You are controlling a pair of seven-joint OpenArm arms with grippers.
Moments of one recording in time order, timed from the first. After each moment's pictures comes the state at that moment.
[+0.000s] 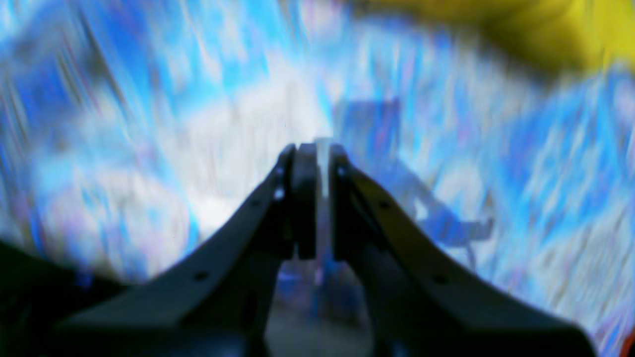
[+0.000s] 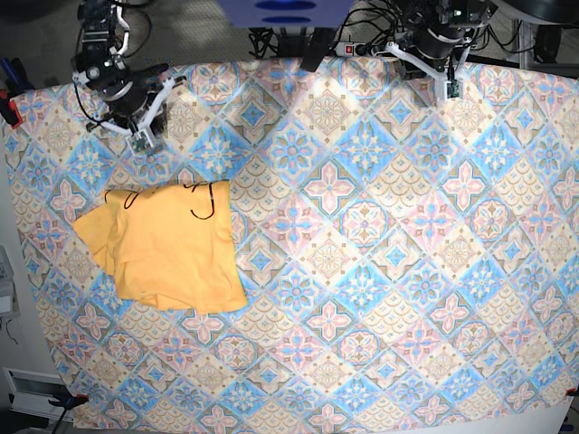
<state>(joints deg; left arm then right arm) 48.4 -15.4 0.0 112.6 -28.3 11.0 35.2 -31.0 10.8 13.1 101.4 -0.2 29.1 -33.3</state>
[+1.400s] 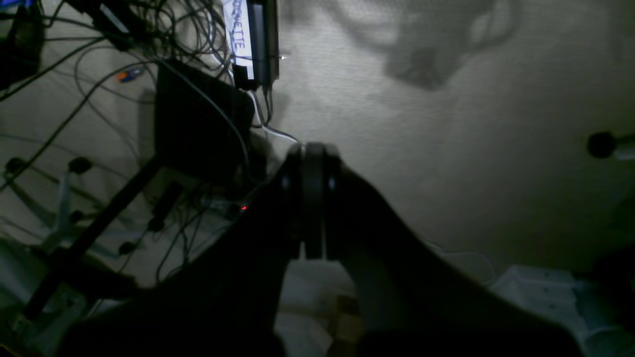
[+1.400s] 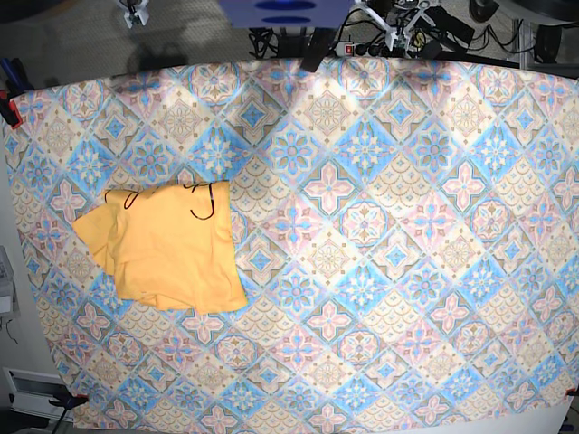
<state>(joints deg) 39.8 -15.8 16.9 80.0 -28.0 11.2 33.8 -39.4 10.1 19.4 61.3 0.3 29.1 -25.2</state>
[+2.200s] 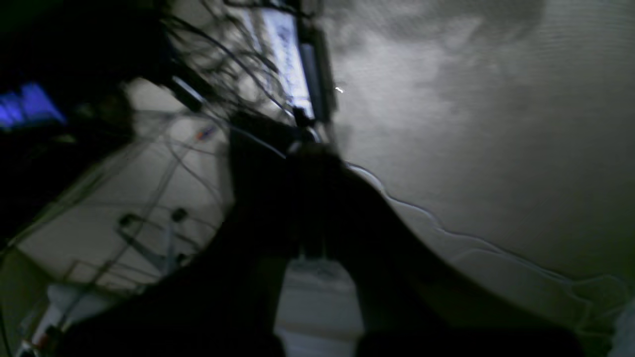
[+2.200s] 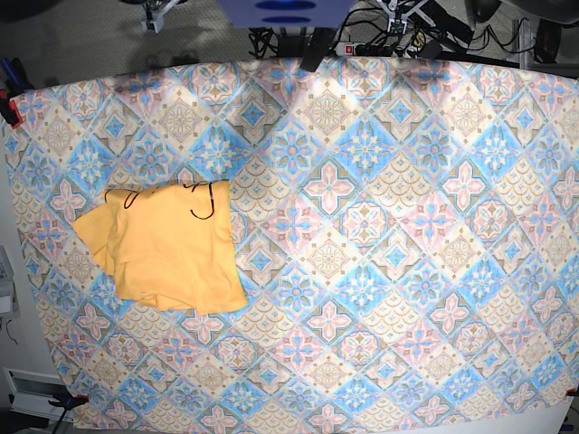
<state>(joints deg) 23.5 -12.5 32.0 35.6 -28.1 11.4 9.0 -20.3 9.9 19.4 21.5 -0.1 28.8 -5.7</state>
